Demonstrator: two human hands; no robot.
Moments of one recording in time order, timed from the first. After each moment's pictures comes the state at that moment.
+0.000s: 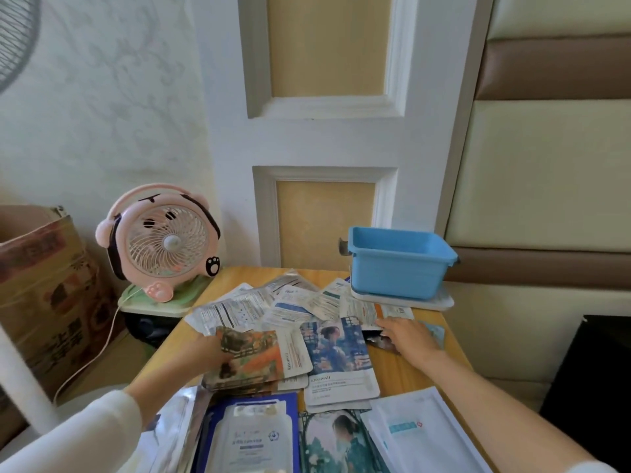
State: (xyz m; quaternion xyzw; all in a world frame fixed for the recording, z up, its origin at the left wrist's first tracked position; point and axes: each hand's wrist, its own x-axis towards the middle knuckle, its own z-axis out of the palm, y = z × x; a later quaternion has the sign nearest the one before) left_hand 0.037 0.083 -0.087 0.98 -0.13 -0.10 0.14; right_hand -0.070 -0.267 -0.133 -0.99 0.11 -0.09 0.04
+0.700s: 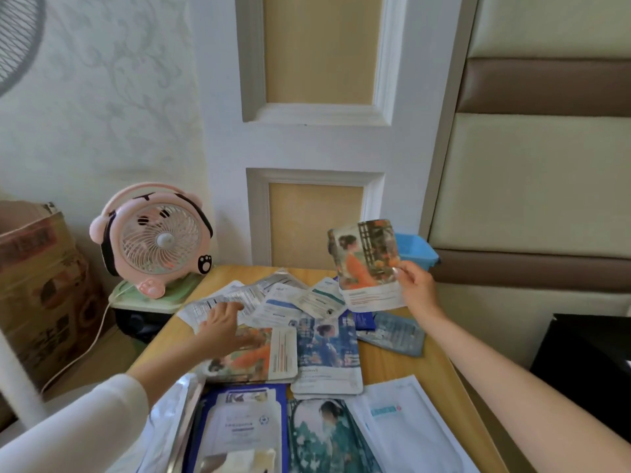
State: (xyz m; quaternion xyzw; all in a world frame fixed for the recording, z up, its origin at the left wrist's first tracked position) left_hand 0.023 0.064 -0.069 0.96 -0.26 -0.05 0.13; right_hand -0.089 -0.263 -0.047 -0.78 0.14 -0.38 0.47
